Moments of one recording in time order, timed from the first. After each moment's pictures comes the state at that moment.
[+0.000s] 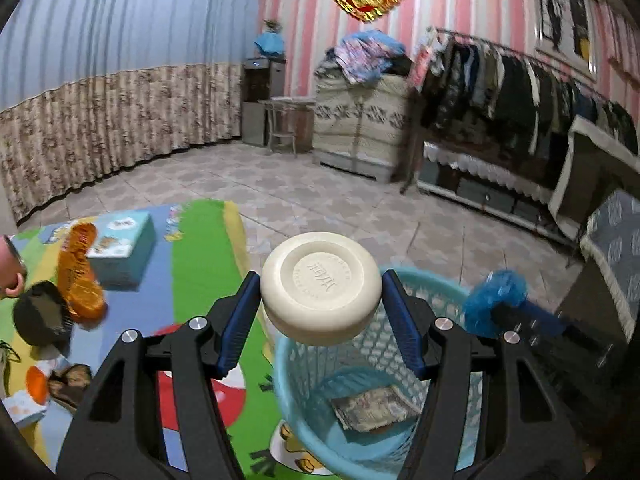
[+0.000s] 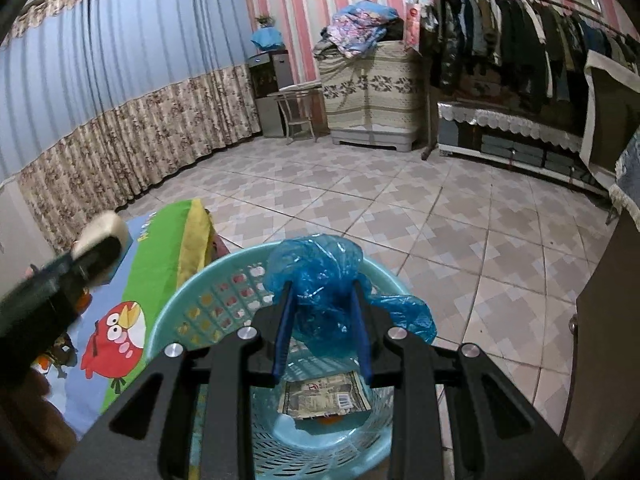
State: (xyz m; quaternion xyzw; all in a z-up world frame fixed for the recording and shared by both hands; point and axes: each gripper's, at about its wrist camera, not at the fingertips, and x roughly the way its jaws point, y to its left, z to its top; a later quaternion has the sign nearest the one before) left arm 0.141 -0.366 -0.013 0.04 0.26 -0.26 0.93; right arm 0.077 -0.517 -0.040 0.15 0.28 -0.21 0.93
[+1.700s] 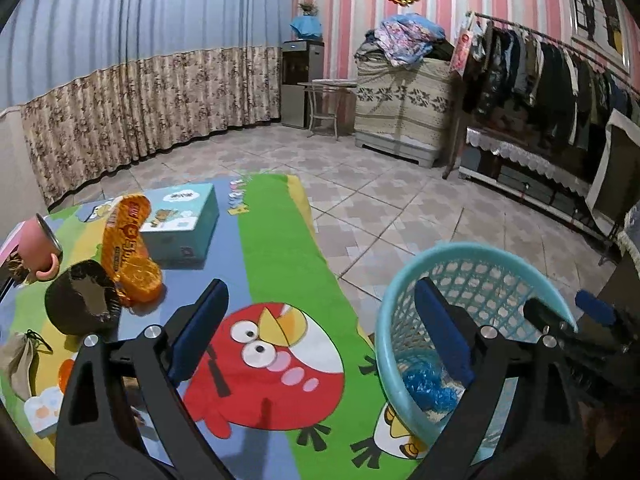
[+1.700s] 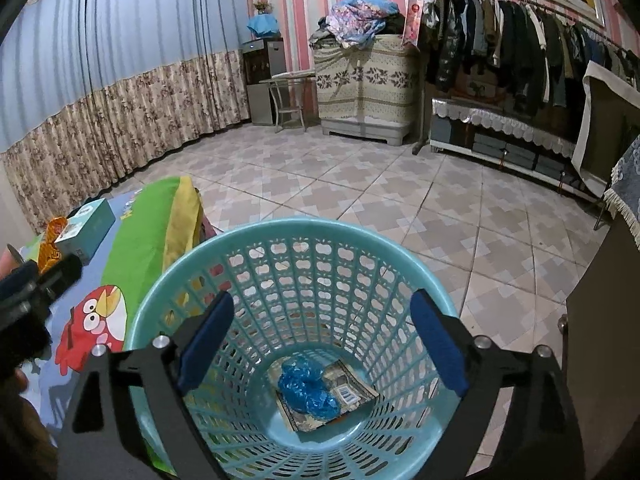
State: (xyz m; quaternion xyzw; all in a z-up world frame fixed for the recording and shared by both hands) left arm 0.173 -0.304 -0.018 0.04 0.29 -0.19 0.94; right arm 0.099 -0.488 -0.057 0.12 0.30 -0.22 0.92
